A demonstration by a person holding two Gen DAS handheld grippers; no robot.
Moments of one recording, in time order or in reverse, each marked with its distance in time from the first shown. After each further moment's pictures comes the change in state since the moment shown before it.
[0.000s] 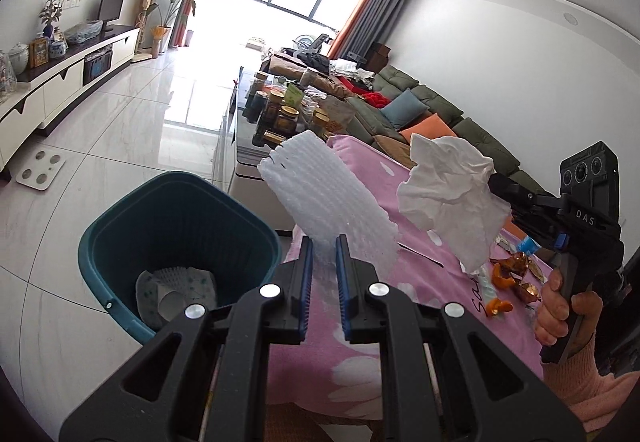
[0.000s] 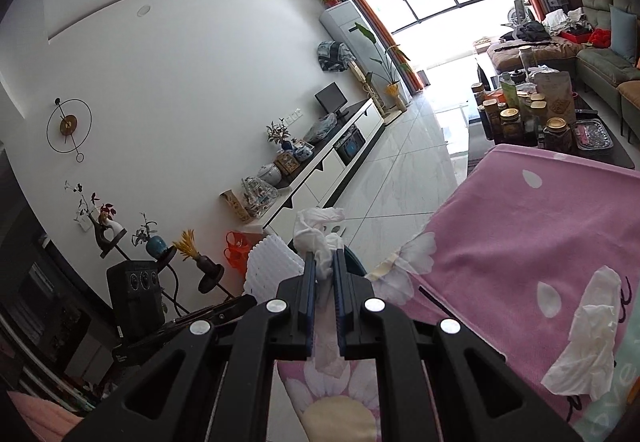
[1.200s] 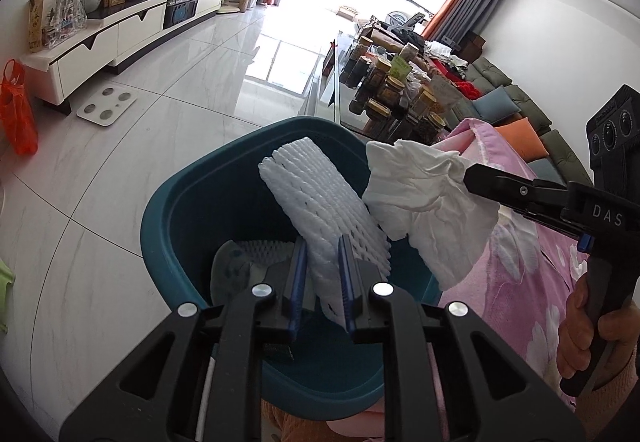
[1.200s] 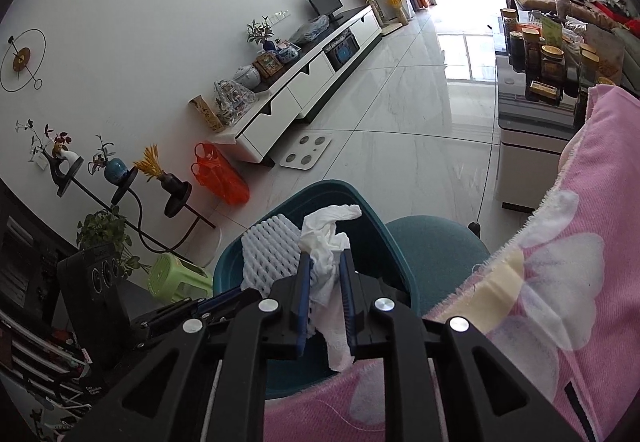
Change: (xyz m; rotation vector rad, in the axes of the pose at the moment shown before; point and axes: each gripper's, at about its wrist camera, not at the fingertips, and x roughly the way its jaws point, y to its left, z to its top) left arm 0.068 0.113 -0.010 -0.191 0.124 0.257; right arm 0.221 0.020 -0.013 -0.050 0.360 -0.104
